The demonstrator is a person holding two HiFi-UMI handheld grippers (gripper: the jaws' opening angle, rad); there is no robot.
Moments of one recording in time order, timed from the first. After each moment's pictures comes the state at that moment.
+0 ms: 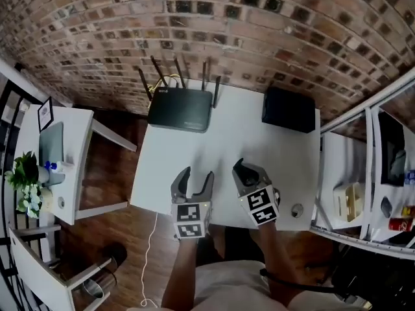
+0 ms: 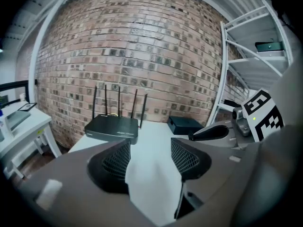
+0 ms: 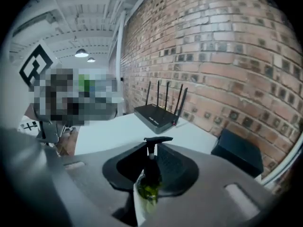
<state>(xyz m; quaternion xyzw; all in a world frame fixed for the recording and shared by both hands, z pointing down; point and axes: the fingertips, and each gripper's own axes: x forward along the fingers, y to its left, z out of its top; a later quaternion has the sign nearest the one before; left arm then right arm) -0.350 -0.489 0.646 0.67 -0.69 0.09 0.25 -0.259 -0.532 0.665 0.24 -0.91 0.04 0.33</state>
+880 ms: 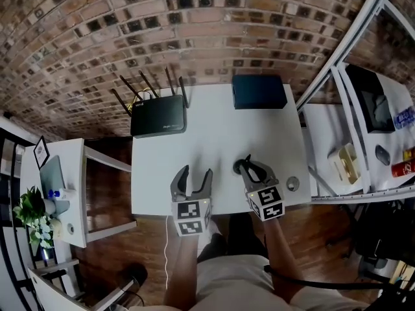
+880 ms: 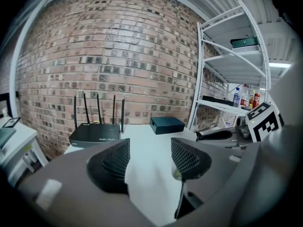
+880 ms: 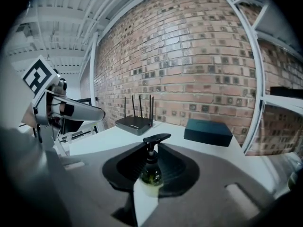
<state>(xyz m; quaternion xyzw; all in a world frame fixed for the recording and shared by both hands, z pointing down) -0.286 -0.476 0.619 0.74 -0.63 0.12 0.20 -0.153 -0.509 0.656 0.41 -0.88 0.10 0.21</state>
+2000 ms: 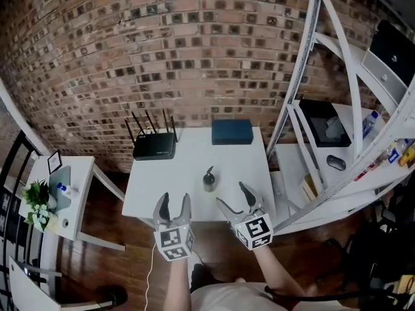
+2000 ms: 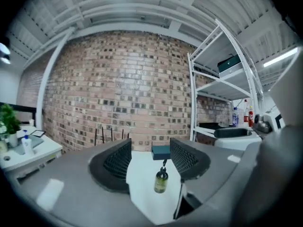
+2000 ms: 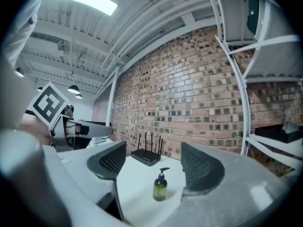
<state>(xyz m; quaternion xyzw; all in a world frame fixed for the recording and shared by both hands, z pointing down) -0.221 -0.327 0.474 0.69 -0.72 0.00 0.08 -0.072 -0.365 0.484 0.37 -0.93 -0.01 0.05</state>
